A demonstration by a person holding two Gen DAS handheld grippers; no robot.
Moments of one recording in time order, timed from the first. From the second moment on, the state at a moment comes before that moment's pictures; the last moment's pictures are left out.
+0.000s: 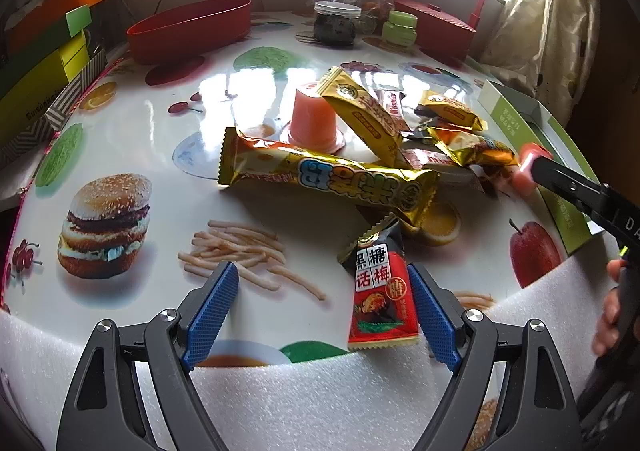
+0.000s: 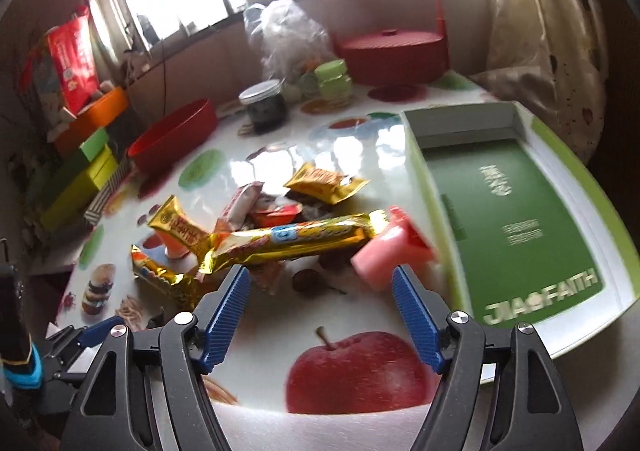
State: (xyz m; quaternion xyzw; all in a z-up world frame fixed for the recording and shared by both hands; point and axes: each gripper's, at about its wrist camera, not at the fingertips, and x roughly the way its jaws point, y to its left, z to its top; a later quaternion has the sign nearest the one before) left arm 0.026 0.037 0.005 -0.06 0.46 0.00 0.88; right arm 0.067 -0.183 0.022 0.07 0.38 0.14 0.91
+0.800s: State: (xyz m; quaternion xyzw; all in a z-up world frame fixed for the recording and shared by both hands) left arm 0.031 0.050 0.006 -0.04 0.48 0.00 0.88; right arm 0.109 -0.129 0.008 -0.22 0.37 0.20 0.88
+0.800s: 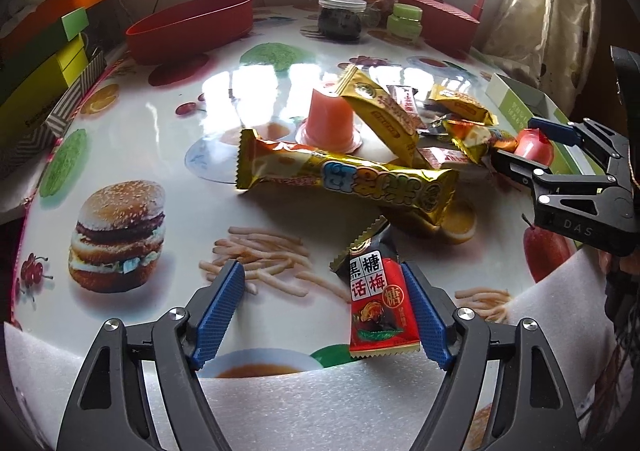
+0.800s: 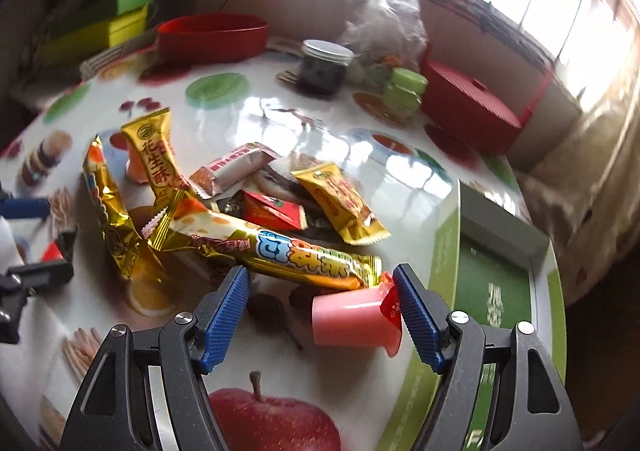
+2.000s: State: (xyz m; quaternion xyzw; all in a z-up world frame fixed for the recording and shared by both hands) left arm 0.040 0.057 0.011 -0.07 0.48 -0.06 0.87; right arm 0.128 -0.113 0.016 -0.16 0.39 0.28 0.86
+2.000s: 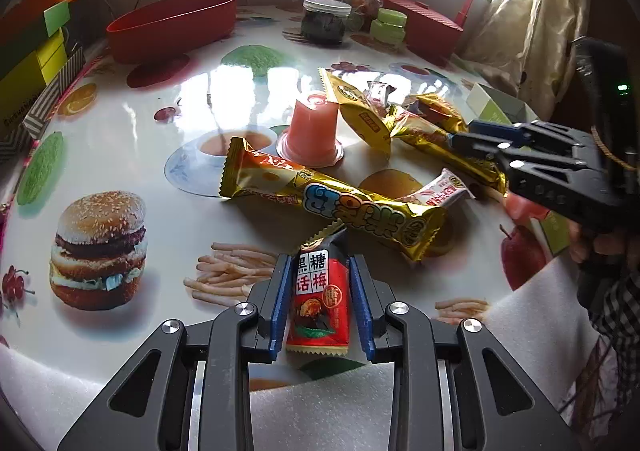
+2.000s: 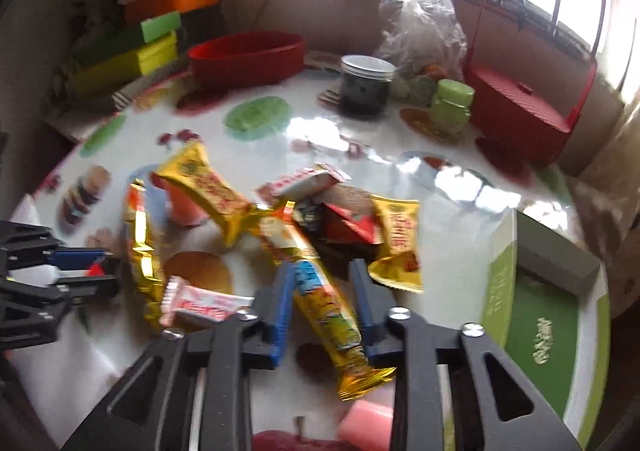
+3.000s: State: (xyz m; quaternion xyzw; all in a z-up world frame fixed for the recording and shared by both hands) left arm 0.031 0.050 0.016 -0.06 0.48 -0.07 0.87; right arm 0.128 -0.130 0.018 -0.10 0.41 0.27 0.87
